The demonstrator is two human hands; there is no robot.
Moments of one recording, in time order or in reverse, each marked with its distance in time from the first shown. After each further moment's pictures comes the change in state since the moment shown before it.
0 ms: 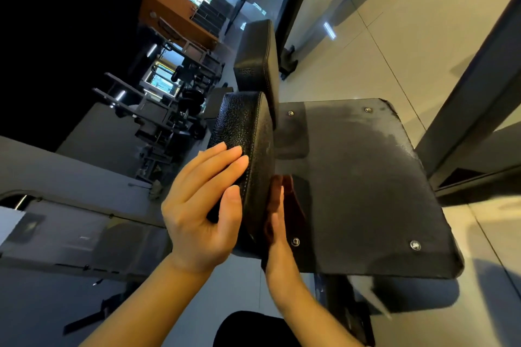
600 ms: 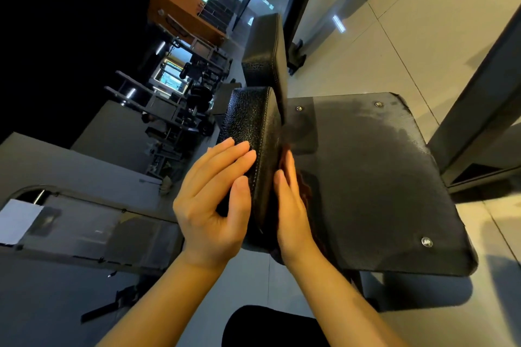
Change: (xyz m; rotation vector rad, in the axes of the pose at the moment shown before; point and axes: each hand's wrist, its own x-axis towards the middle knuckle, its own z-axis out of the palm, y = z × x) left_hand -0.004 0.003 0.001 -0.004 0.013 -0.066; right_hand 0.045 -0.014 -0.002 0.195 0.093 0.014
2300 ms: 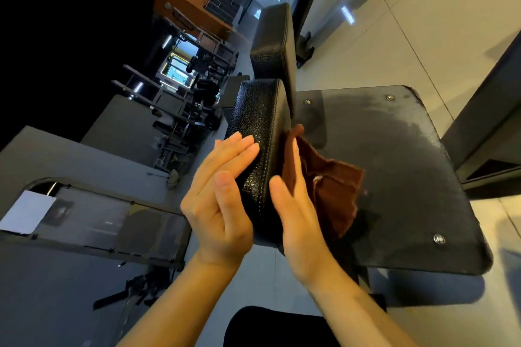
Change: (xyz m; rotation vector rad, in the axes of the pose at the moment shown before) left_hand -0.003 0.009 0.006 -0.052 0.119 -0.106; right_hand -0.023 -0.028 0.007 -0.062 -0.145 -0.151
